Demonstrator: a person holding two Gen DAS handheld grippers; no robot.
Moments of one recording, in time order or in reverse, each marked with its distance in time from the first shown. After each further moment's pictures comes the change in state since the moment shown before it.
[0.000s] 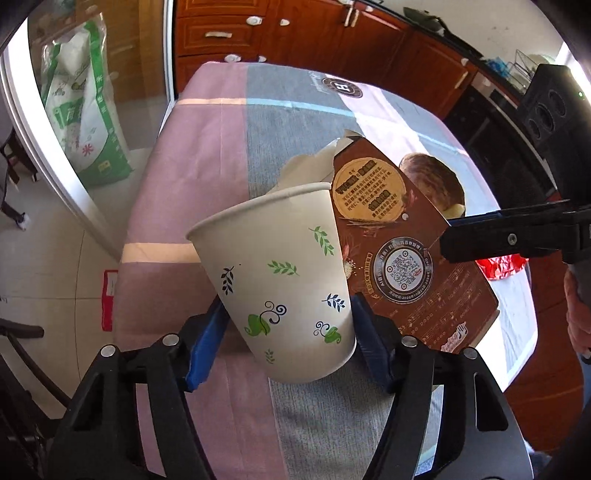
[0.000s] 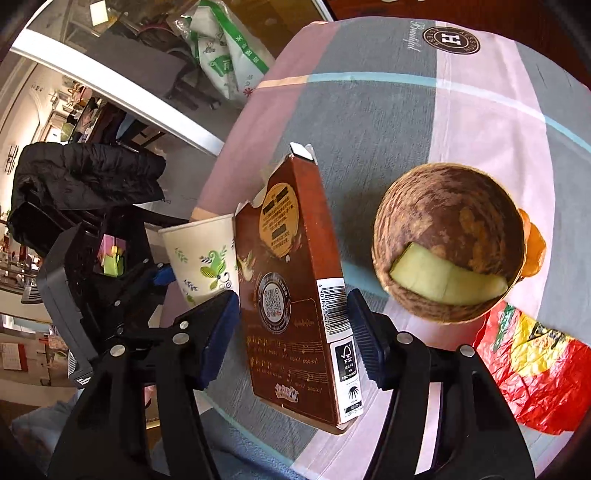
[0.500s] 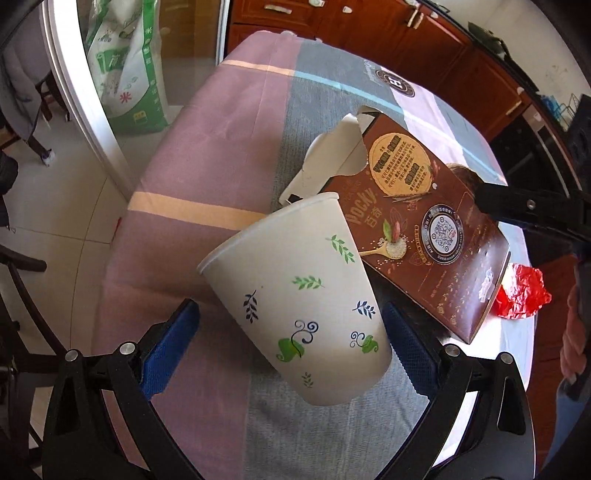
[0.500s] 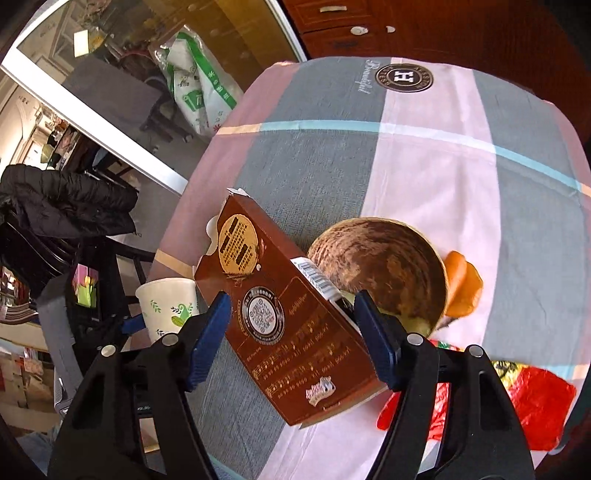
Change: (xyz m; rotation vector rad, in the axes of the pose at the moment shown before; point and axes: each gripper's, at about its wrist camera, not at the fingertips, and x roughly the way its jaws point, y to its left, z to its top) left arm 0.014 0.004 0.002 -0.227 0.074 0.095; right arm -0.010 -0.028 0.023 0.010 -0.121 -0.127
